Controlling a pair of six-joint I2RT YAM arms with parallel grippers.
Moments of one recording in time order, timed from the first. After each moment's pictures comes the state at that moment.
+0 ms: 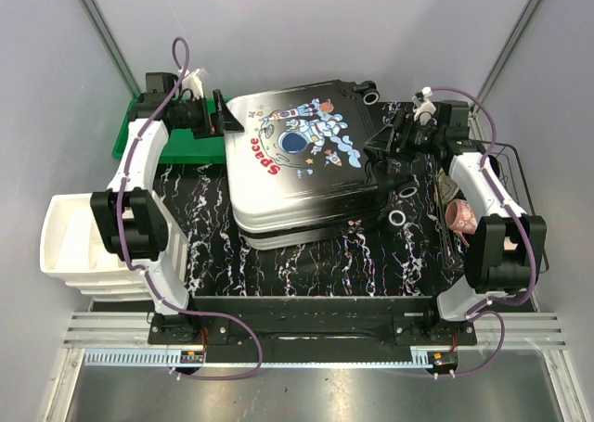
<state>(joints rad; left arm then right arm) 0.04 1.84 1.75 -0.70 0.79 -0.16 0.00 1.61 1.30 -0.29 -0.82 0.46</state>
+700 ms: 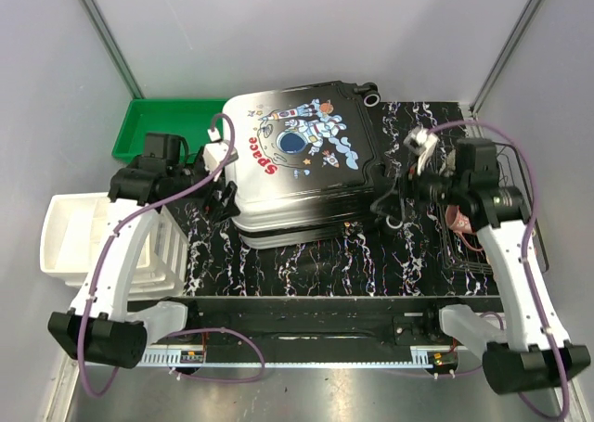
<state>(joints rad) -0.14 1.14 1.33 -1.03 0.67 0.53 0.08 1.09 1.26 -0.84 -0.84 -0.12</state>
